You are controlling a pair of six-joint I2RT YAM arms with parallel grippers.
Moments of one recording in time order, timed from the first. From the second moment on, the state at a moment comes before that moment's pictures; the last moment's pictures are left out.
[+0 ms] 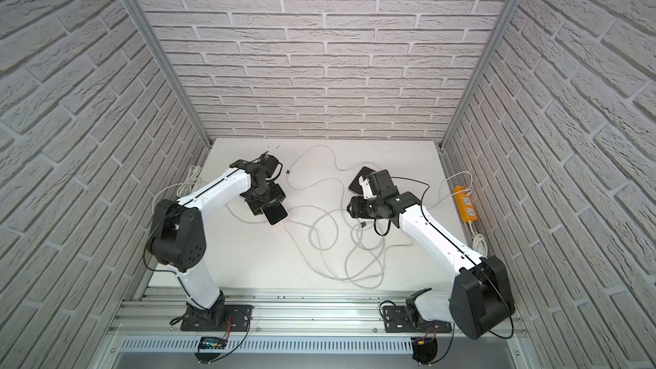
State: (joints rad) left arm -0.31 1.83 1.44 -1.01 -0.01 -0.92; right arm 0.42 1.36 1.03 -0.63 -0.20 0.43
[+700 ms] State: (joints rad) left arm -0.30 1.95 1.52 -1.03 -0.02 -0.79; right arm 0.28 1.96 1.52 -0.76 0.01 0.38
